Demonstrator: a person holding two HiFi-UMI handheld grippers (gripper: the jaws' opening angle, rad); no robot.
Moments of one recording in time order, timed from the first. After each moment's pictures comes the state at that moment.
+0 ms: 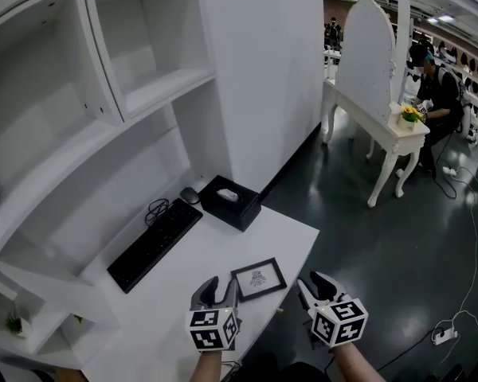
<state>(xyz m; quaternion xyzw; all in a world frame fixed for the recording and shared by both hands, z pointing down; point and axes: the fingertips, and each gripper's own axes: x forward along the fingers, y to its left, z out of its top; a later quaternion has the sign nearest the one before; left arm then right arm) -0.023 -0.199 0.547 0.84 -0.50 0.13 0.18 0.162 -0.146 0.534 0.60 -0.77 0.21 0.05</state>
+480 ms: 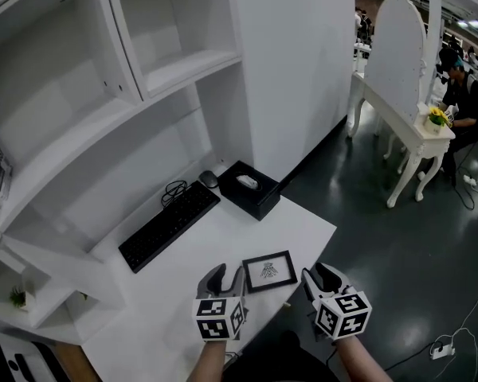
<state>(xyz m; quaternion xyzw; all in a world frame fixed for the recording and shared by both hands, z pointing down) -0.028 -0.204 0.546 0.82 -0.53 0.13 0.17 0.155 -0.170 0.545 0.57 -0.79 0.21 0.07</state>
